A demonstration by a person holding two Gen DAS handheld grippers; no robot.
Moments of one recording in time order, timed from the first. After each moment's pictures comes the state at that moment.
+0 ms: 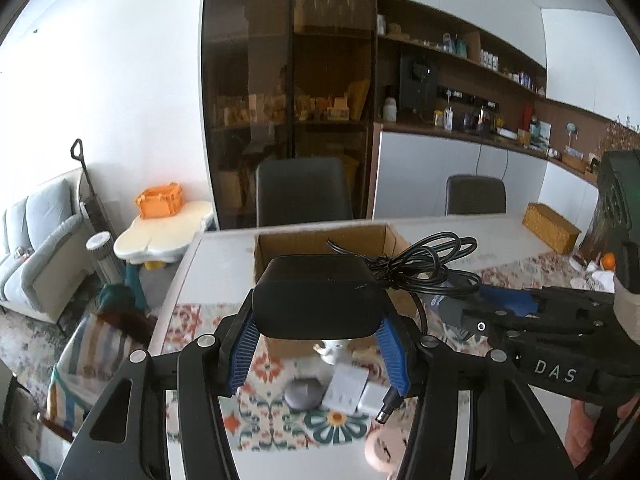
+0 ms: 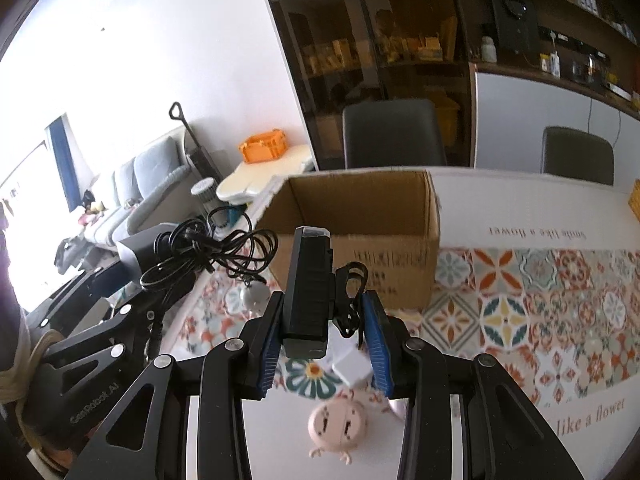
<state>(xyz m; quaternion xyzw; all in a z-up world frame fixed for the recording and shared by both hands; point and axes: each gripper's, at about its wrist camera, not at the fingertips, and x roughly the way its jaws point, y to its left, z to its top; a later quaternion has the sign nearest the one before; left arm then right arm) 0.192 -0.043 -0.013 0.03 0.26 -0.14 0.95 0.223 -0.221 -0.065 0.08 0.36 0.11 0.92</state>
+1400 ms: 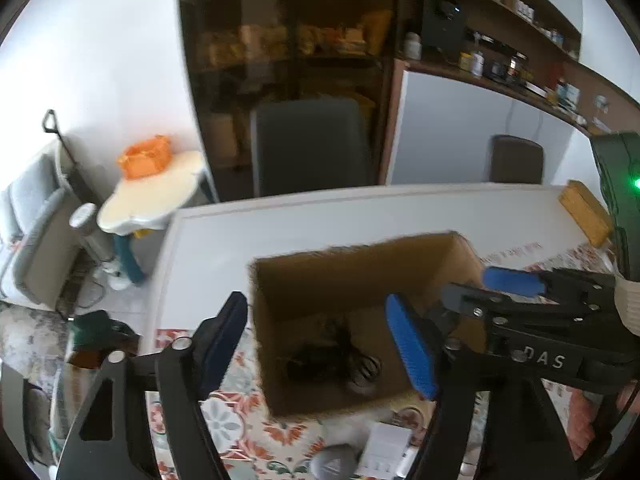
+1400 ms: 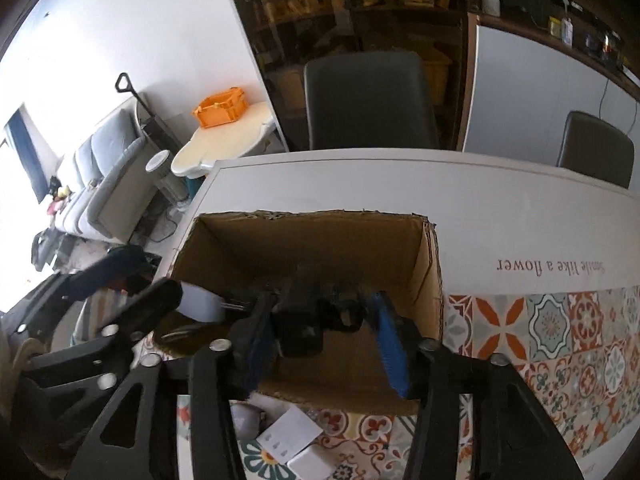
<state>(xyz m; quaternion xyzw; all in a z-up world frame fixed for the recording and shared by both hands) 0.380 -0.065 -0.038 0.06 0.38 -0.12 0.91 0.427 -0.240 -0.090 0.08 0.47 0.07 0.88</state>
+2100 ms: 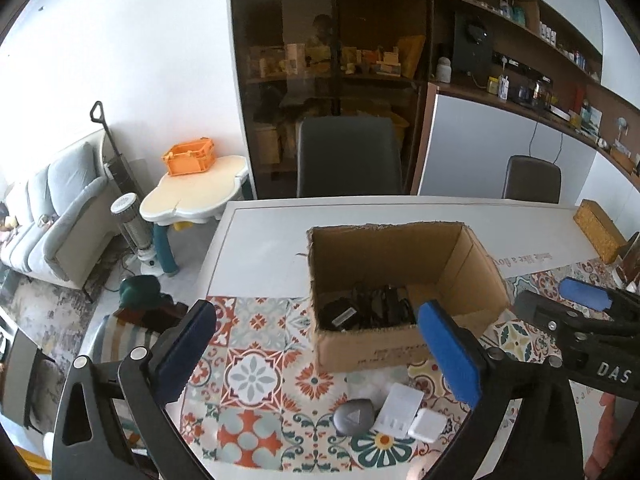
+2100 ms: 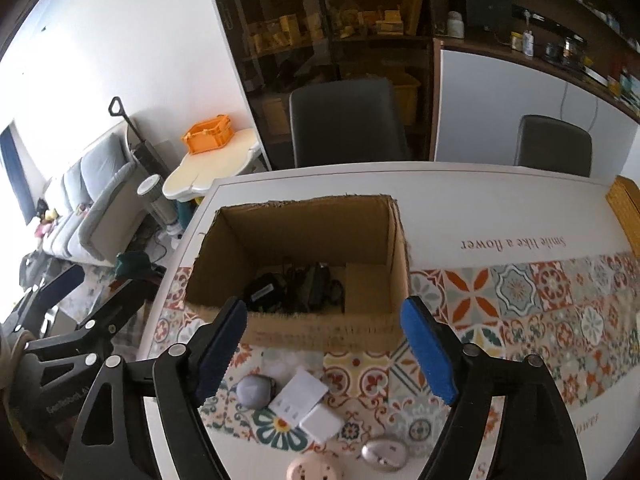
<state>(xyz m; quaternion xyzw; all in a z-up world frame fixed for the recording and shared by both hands) 0.301 -0.019 -0.011 0.04 0.36 -0.06 0.93 0.328 -0.229 -0.049 0.08 0.42 0.02 0.90</state>
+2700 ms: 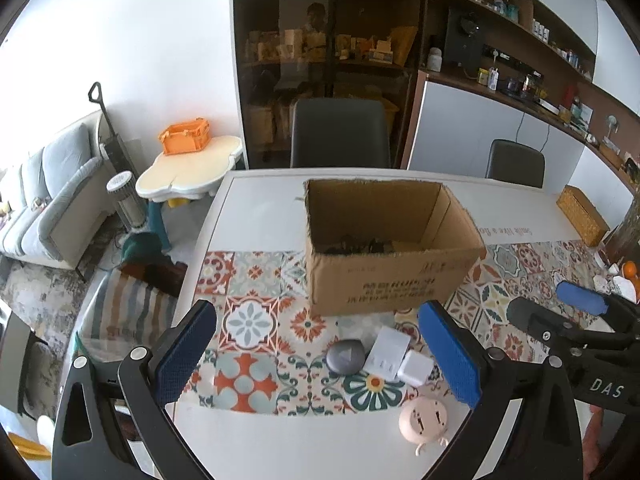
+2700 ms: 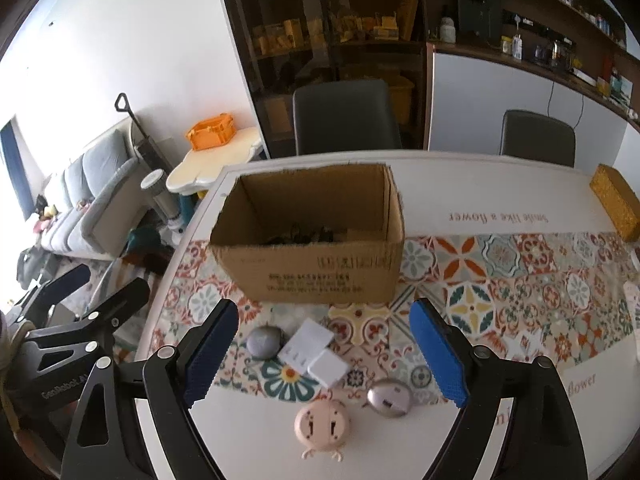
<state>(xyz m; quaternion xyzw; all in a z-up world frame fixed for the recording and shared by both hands) 0.237 -0.004 -0.023 0.02 0.39 -0.08 0.92 0.249 -0.208 -0.053 0.08 0.42 0.01 0.90</state>
